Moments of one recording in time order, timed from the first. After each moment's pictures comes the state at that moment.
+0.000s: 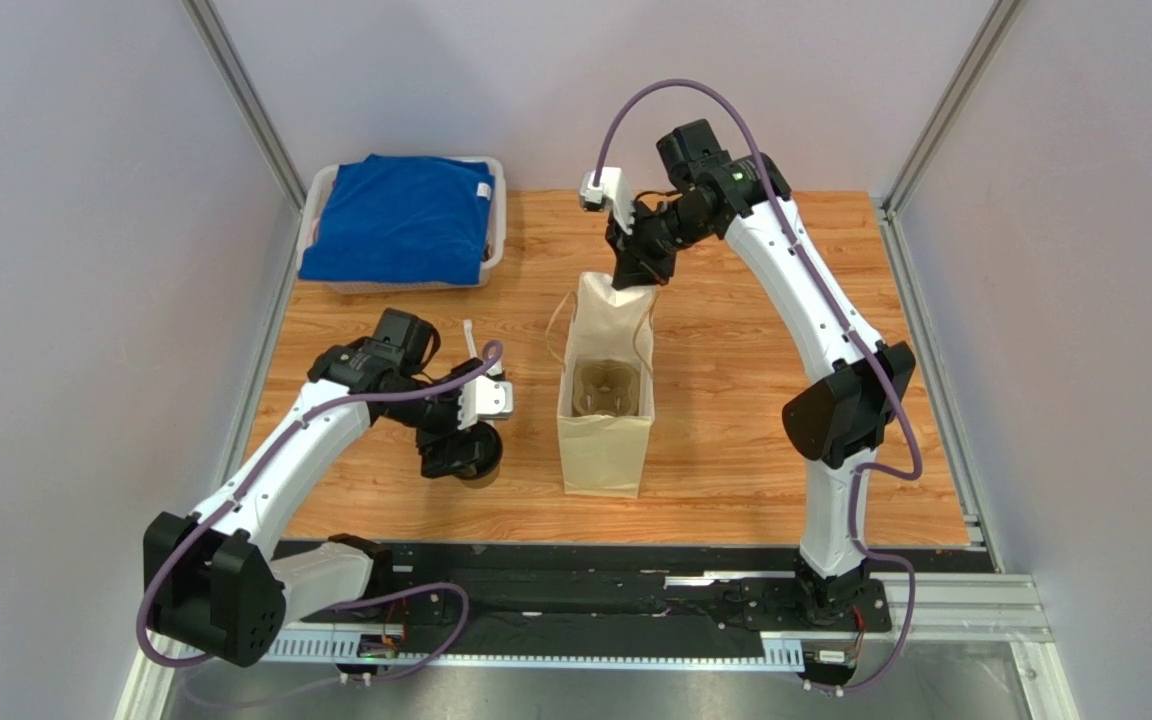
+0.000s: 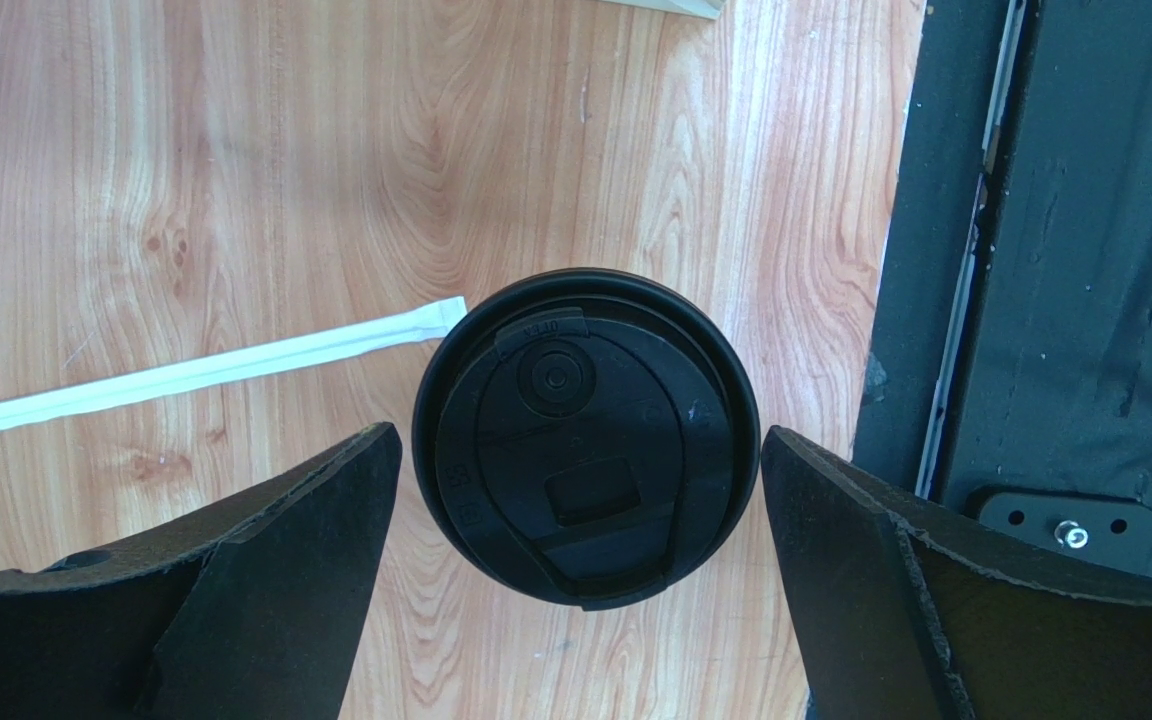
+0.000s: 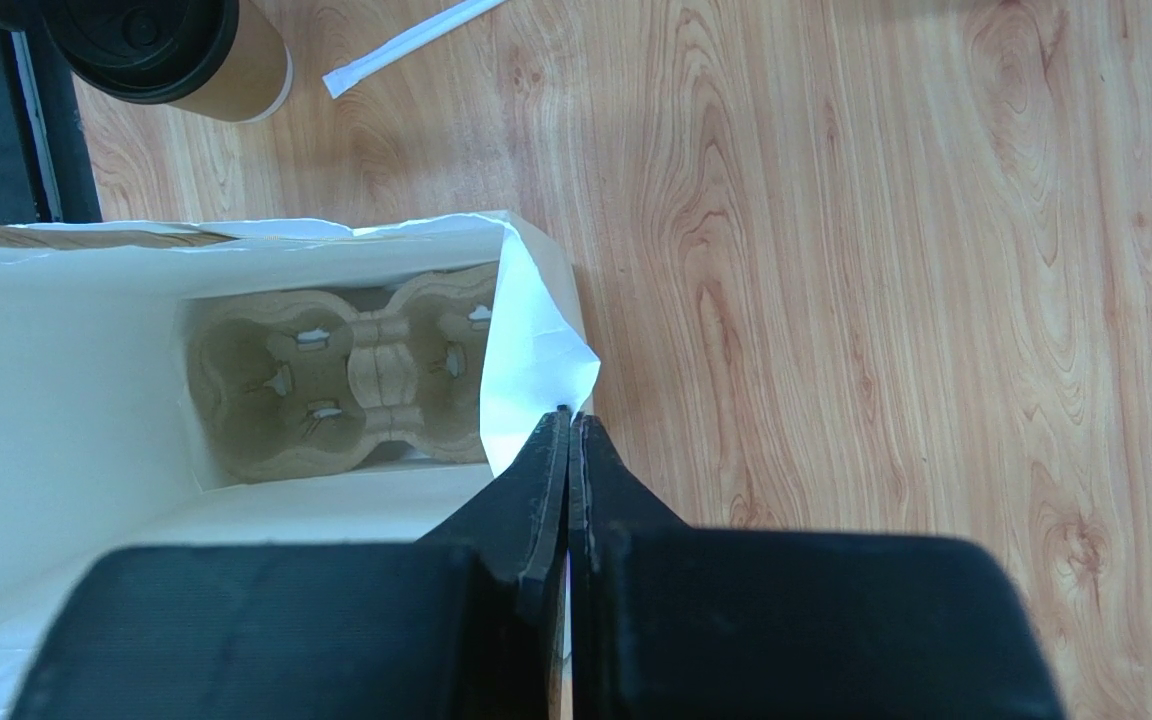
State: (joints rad) left arm -0.32 1.16 0.90 -0.98 0.62 1.09; right arm 0.46 2.01 2.26 -1.27 -0.64 -0.75
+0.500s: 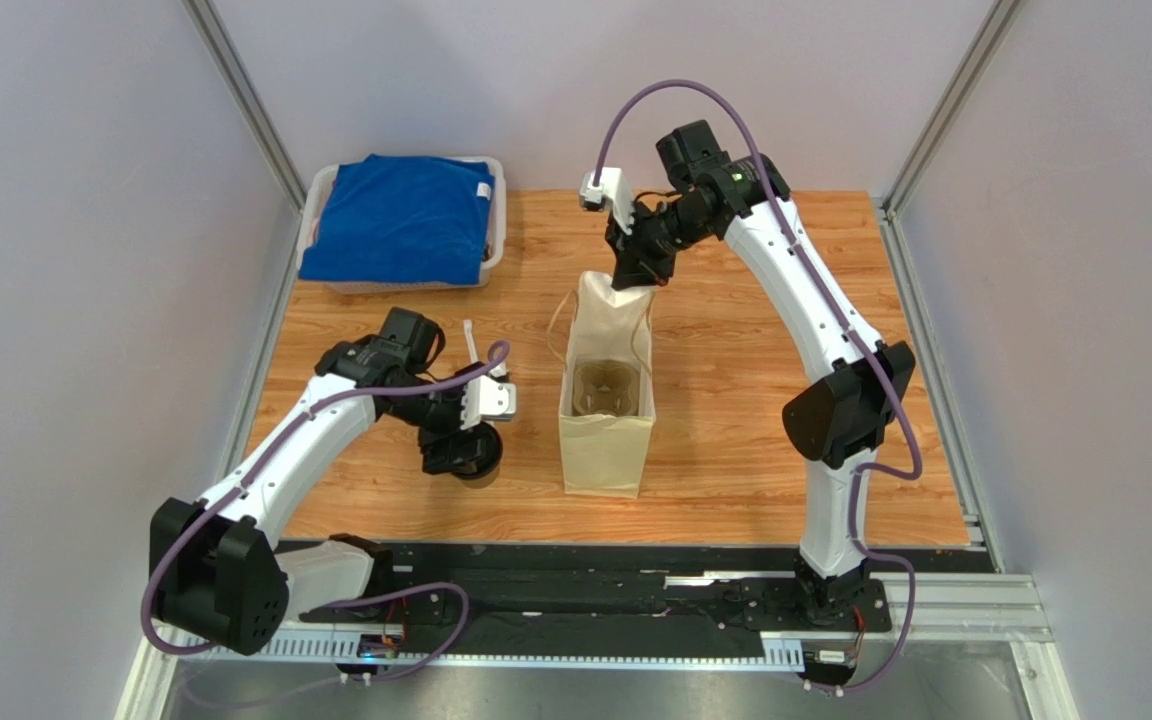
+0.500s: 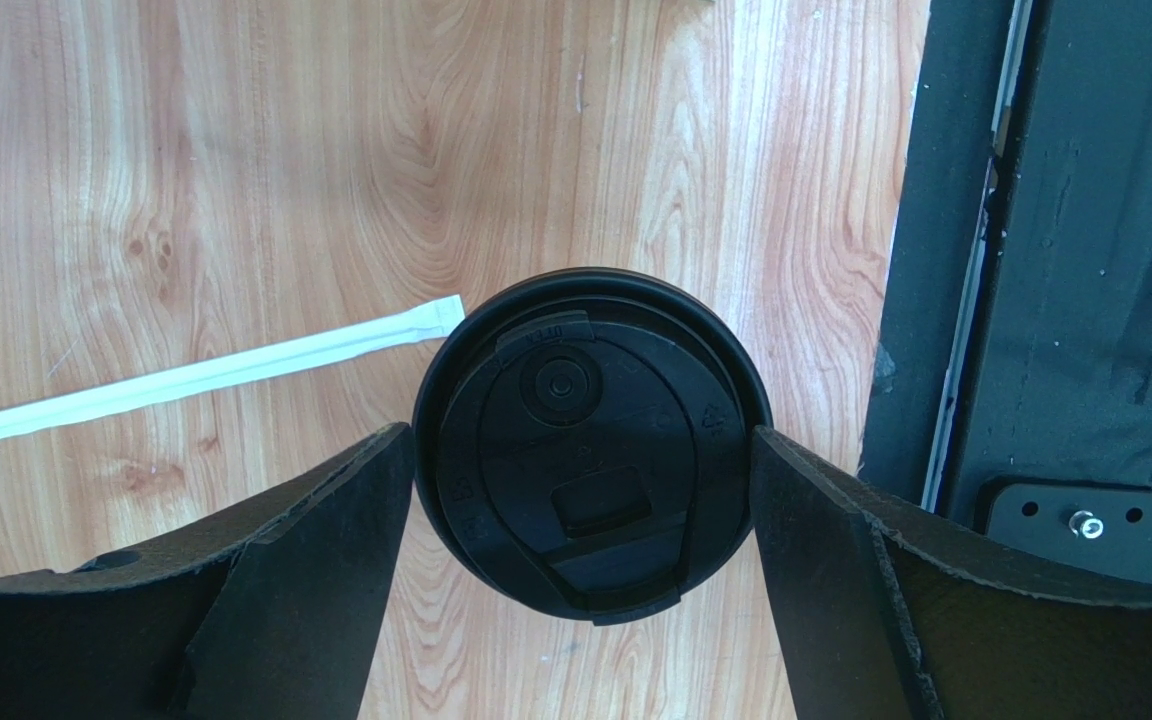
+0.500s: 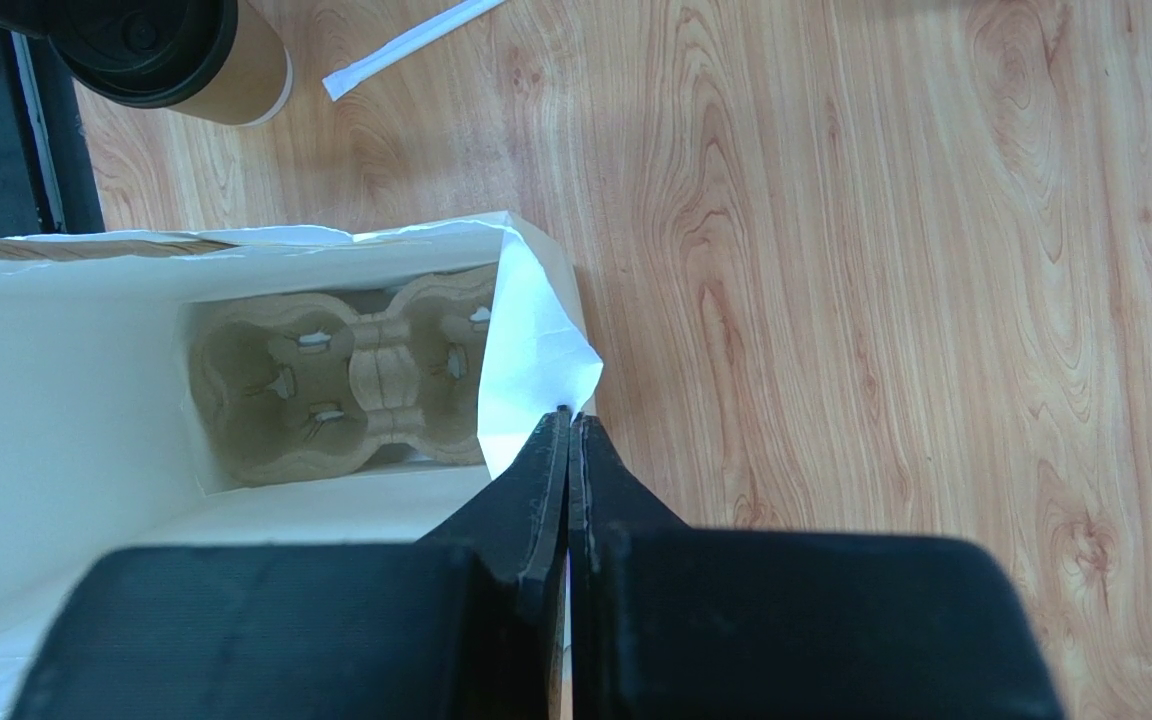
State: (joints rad) left arm -0.32 1.19 0.90 -0.98 0.61 1.12; right arm 0.46 2.00 2.24 -1.26 -0.64 -0.75
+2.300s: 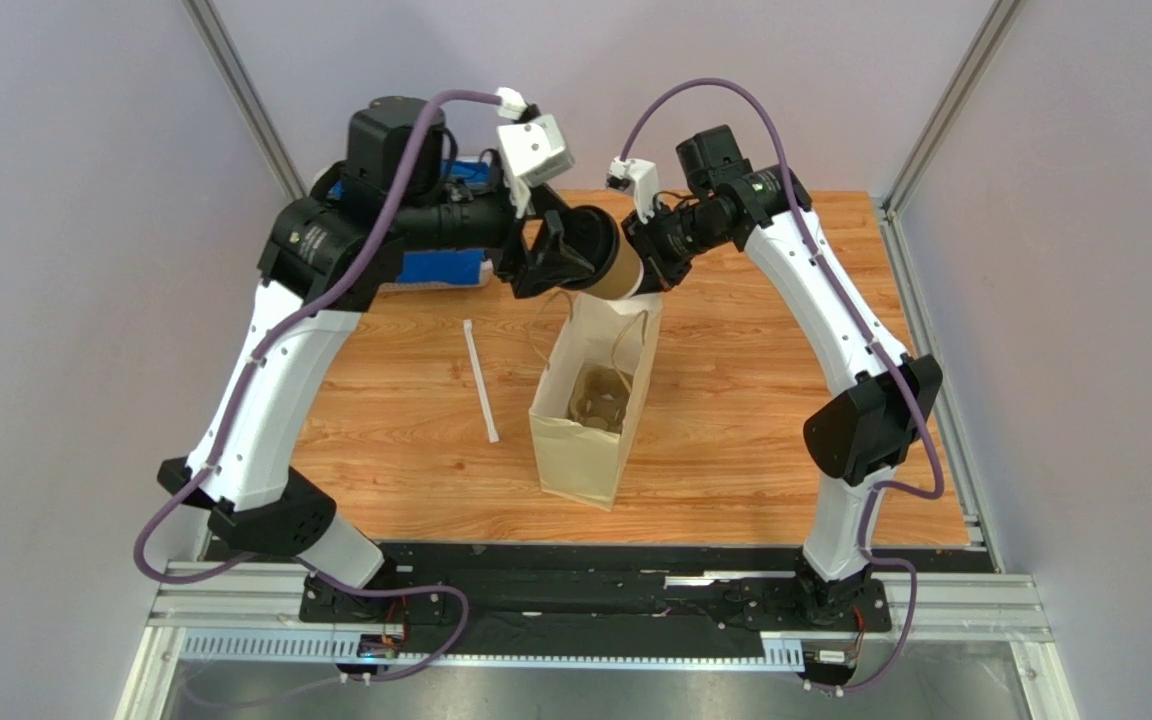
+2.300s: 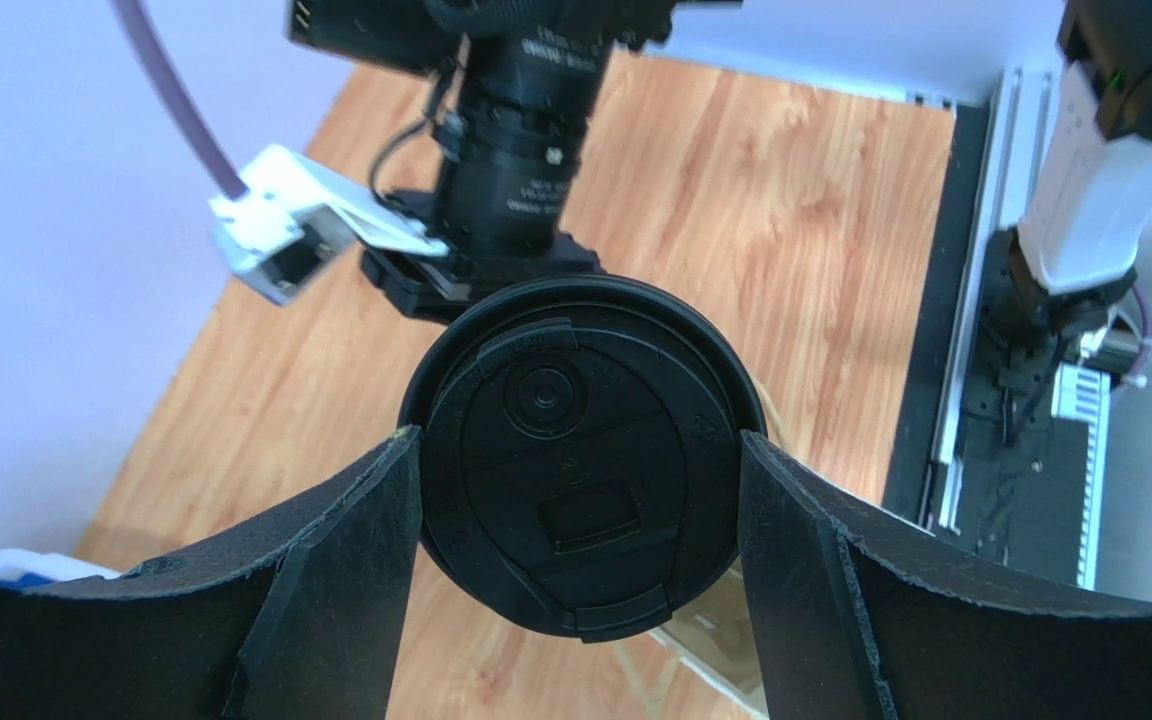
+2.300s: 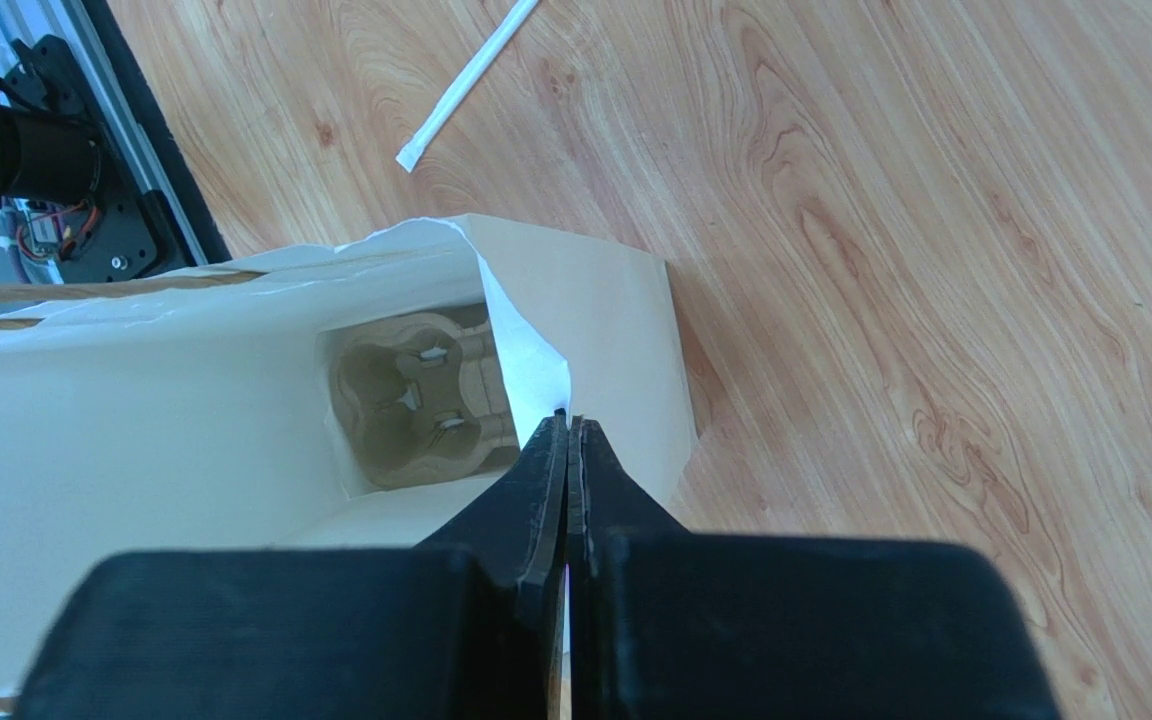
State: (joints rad) left arm -0.61 1.54 2.23 -1.02 0.58 0.31; right arm 0.43 1.90 2.09 -1.16 -0.62 -0.33
